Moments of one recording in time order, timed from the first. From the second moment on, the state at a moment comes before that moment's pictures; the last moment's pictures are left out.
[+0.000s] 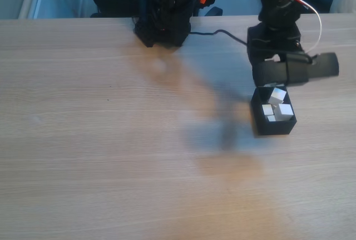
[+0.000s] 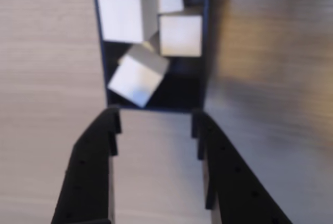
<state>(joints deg) -42.5 95.4 89.5 69.9 -46.1</state>
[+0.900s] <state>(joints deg) -17.9 167.4 164.7 38.2 -91.5</state>
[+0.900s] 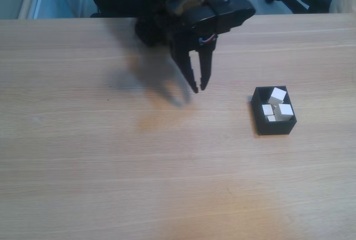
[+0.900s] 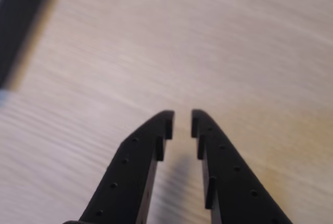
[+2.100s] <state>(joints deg) -7.6 193.9 180.4 77.0 -79.2</state>
